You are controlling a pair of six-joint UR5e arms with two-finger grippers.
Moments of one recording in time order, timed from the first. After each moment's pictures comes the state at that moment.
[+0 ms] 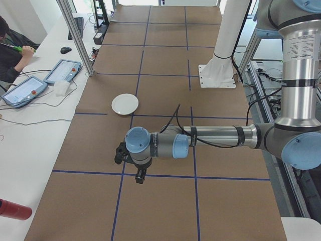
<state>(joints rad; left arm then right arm) -1.61 -1.49 -1.62 -1.61 -2.41 0.18 1.54 -1.68 1.76 -1.72 2.31 -0.02</state>
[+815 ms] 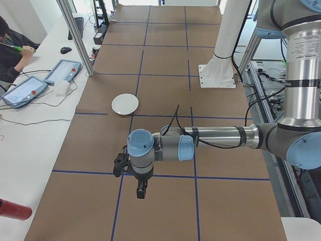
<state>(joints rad) -1.67 -1.50 -1.62 -1.55 -2.26 0.17 1.54 -1.68 1.76 -1.72 2.31 -0.02</state>
